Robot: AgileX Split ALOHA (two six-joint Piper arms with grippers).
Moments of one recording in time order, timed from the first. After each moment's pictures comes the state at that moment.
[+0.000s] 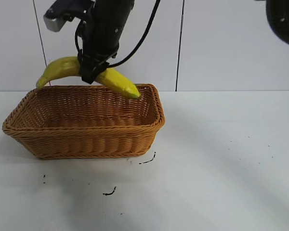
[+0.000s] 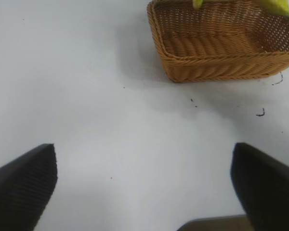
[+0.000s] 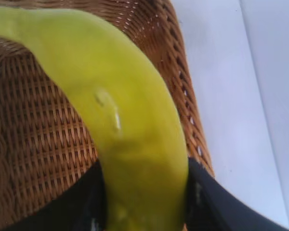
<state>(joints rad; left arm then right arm) -0.02 0.00 -0.49 -0.06 1.07 0.06 0.64 2.51 -2.42 0.08 1.00 -0.77</state>
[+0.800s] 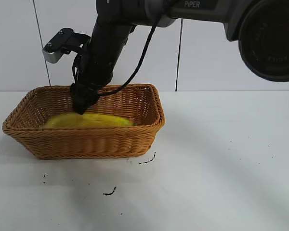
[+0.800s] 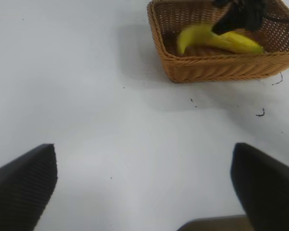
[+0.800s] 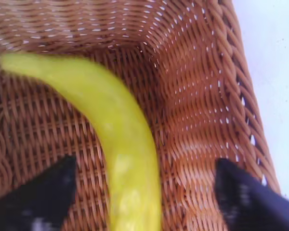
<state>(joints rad) -0.02 0.00 -0.49 -0.06 1.07 0.06 0.64 2.58 -2.42 0.14 0.96 -0.76</state>
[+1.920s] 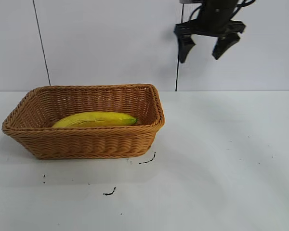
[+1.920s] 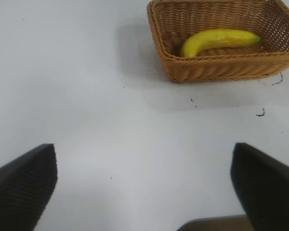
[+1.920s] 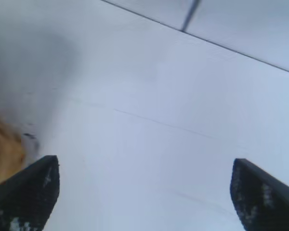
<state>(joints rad) -0.02 0.00 -0.49 -0.06 1.07 0.06 0.13 2.42 -2.42 0.06 1.21 -0.09</state>
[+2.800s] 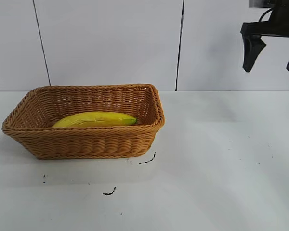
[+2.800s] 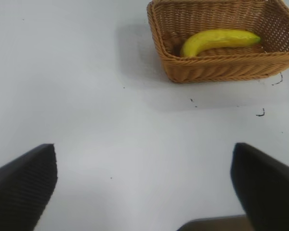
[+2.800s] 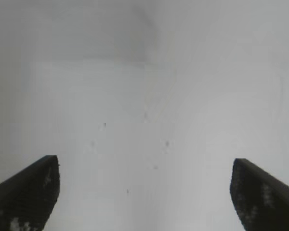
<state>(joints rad) -0.02 0.00 -0.49 -0.06 1.07 0.06 -0.01 1.93 -1.69 0.07 1.21 -0.04</state>
